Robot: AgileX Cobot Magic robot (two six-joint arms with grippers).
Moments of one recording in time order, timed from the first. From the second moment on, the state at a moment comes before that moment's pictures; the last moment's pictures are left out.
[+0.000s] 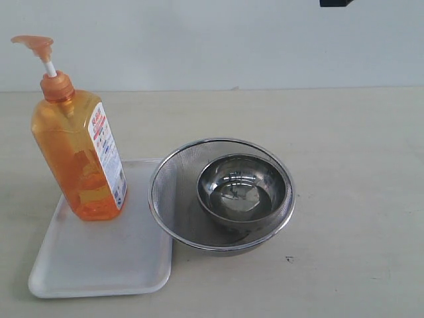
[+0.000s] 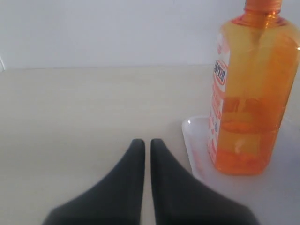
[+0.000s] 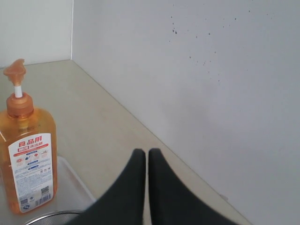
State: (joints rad) left arm 0.05 0.00 0.00 0.03 0.30 0.00; right arm 0.22 1.26 -1.09 -1.75 -0.62 1.44
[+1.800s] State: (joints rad) left arm 0.05 0.00 0.00 -0.03 0.30 0.04; right arm 0.22 1.26 -1.09 -1.75 -0.62 1.44
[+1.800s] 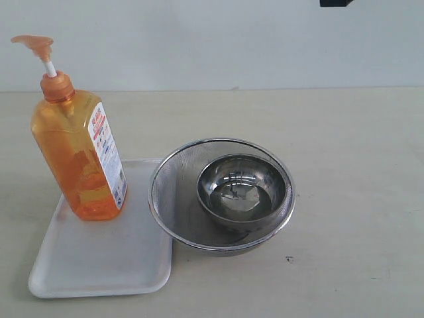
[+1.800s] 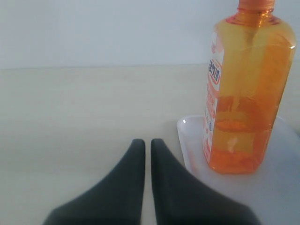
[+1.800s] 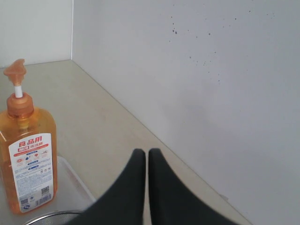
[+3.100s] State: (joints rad) left arm 0.05 0.00 0.00 -0.03 0.30 0.04; right arm 0.22 0.49 -0.61 -1.75 -0.22 1.71
